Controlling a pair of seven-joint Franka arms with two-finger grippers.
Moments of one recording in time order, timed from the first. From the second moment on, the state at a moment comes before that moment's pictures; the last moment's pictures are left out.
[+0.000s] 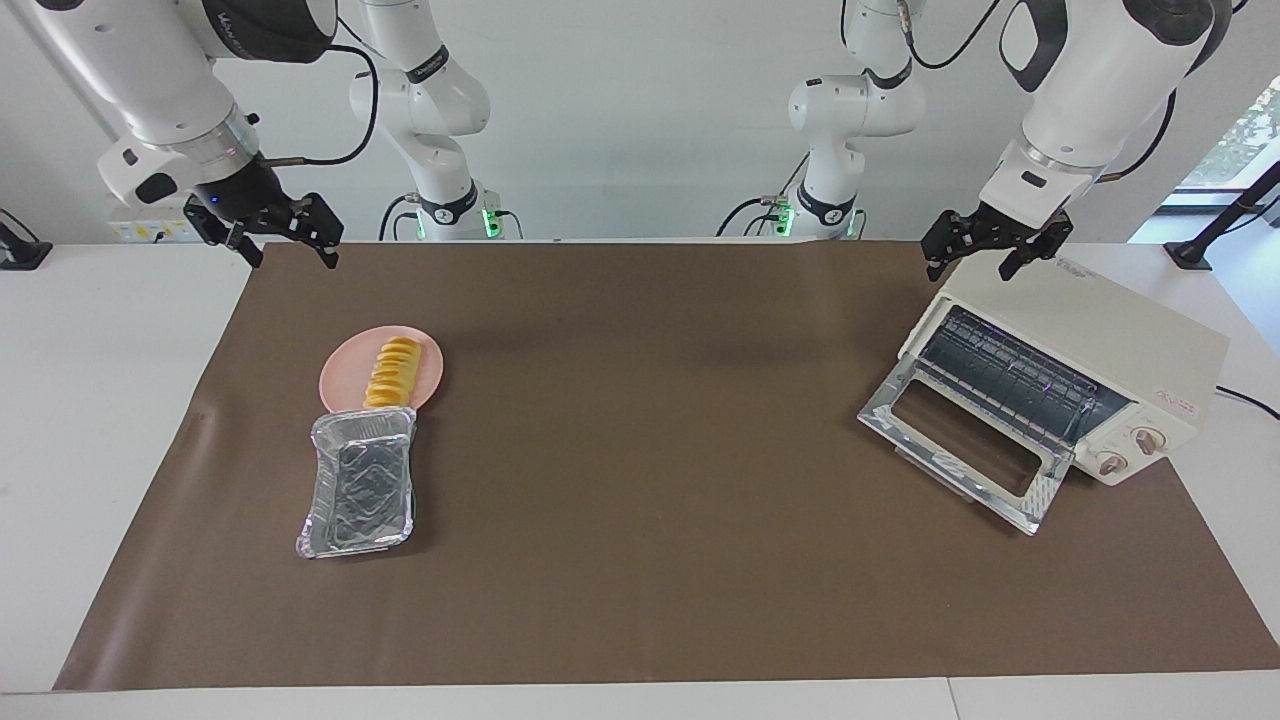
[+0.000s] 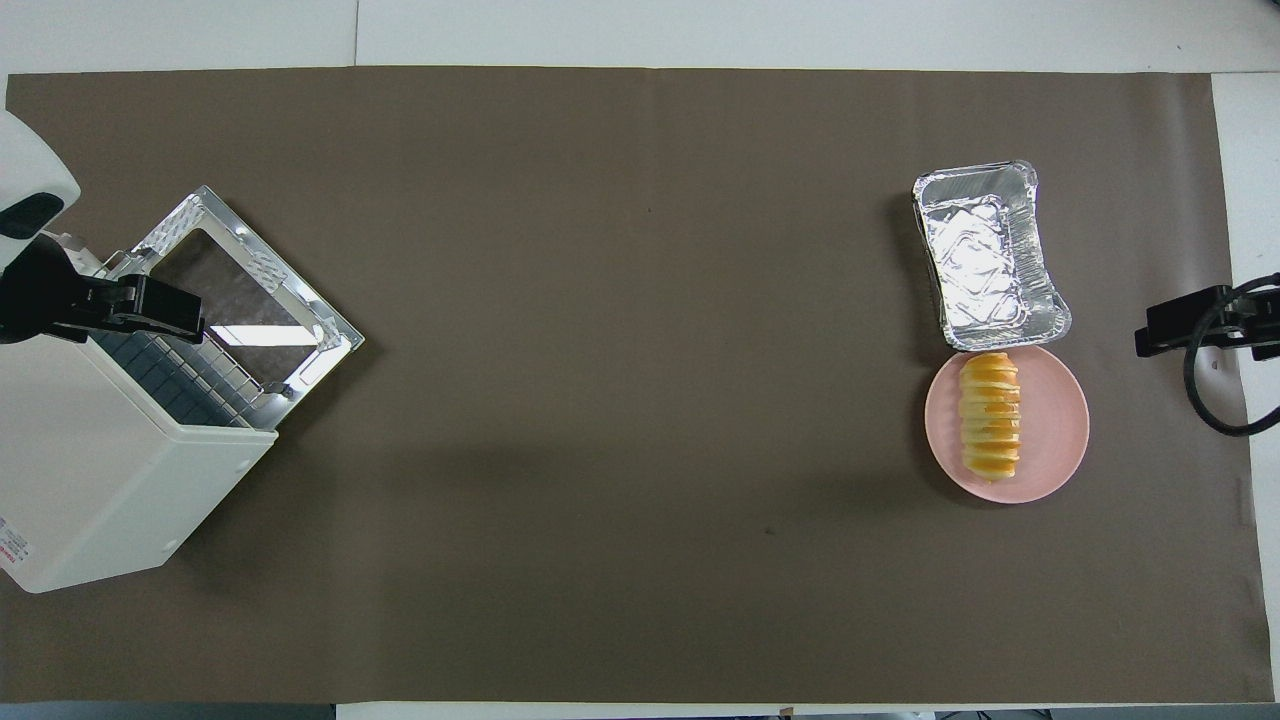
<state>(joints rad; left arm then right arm) -0.08 -0.02 -0.04 -1.63 0.01 1.54 -0.03 -0.12 -0.06 0.05 -1.68 0.02 1.51 -0.02</state>
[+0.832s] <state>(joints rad) -0.08 -0.02 -0.04 -1.63 0.01 1.54 -0.03 -0.07 -0.16 0.07 -2.22 0.02 1.96 -0.02</state>
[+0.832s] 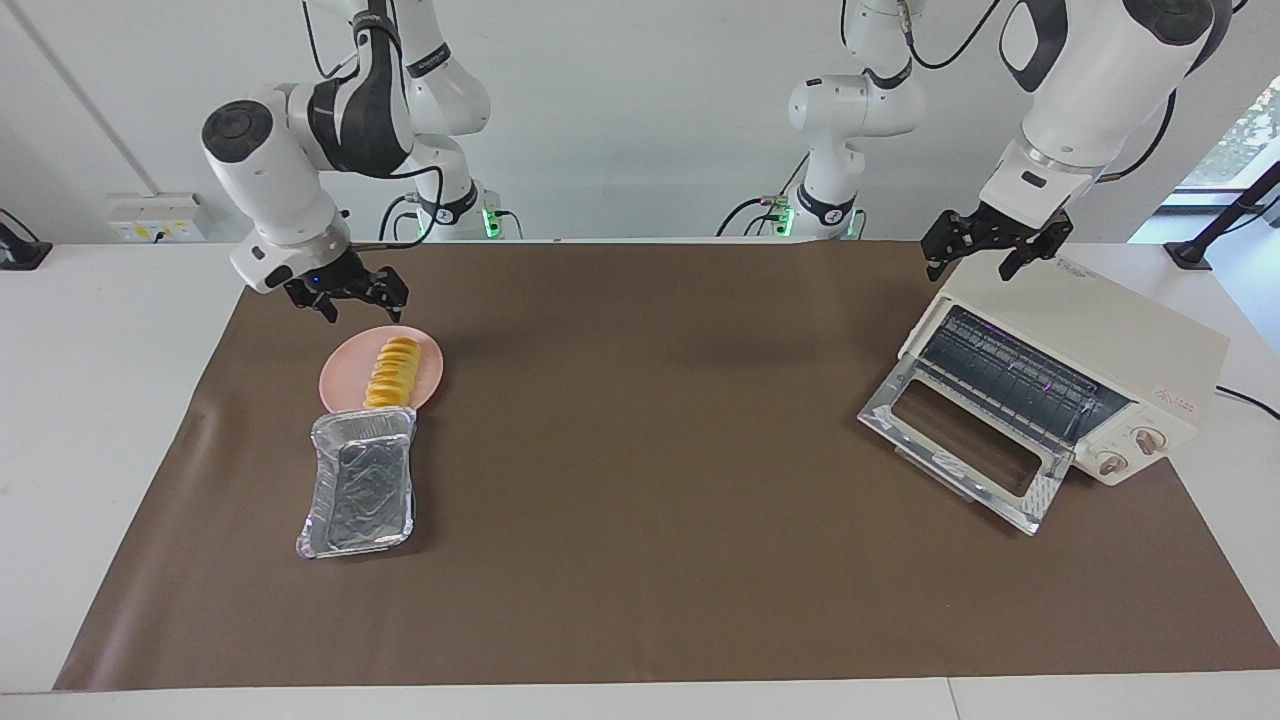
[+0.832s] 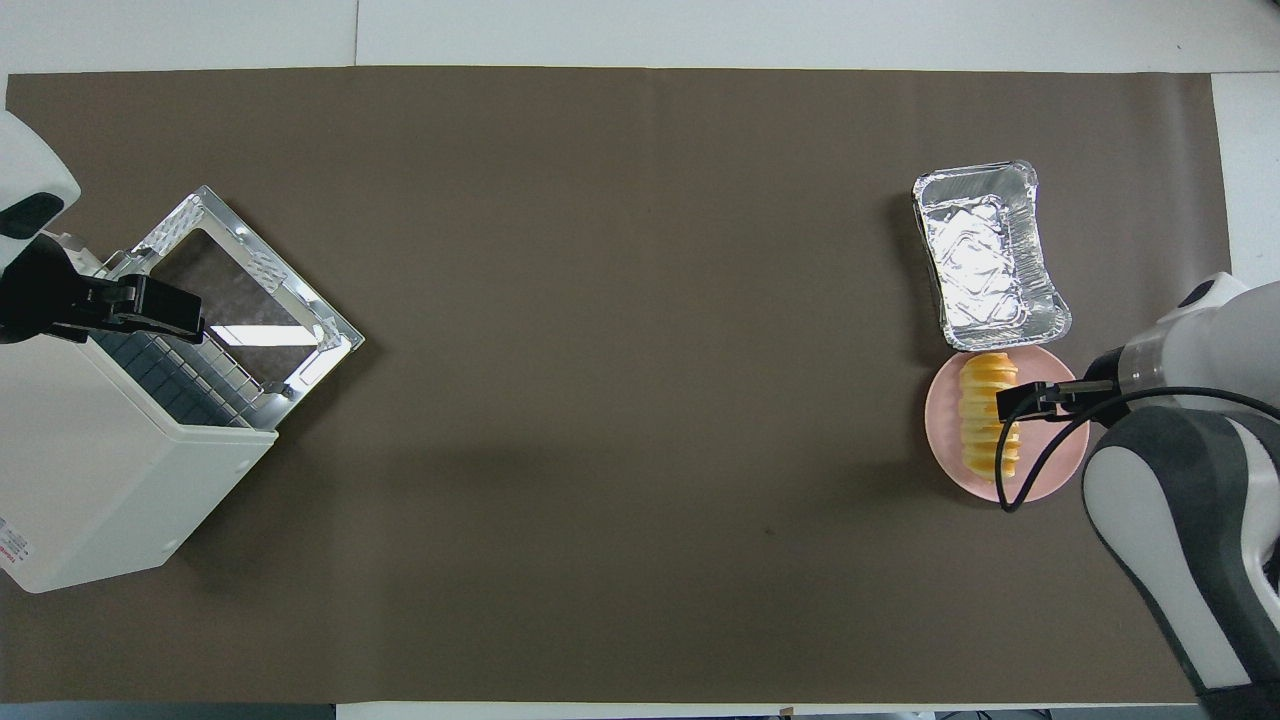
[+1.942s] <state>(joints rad) -0.08 -0.02 -0.04 -1.63 0.01 1.54 -0.03 -0.11 -0.04 0.07 -2.41 0.02 2.29 -0.01</state>
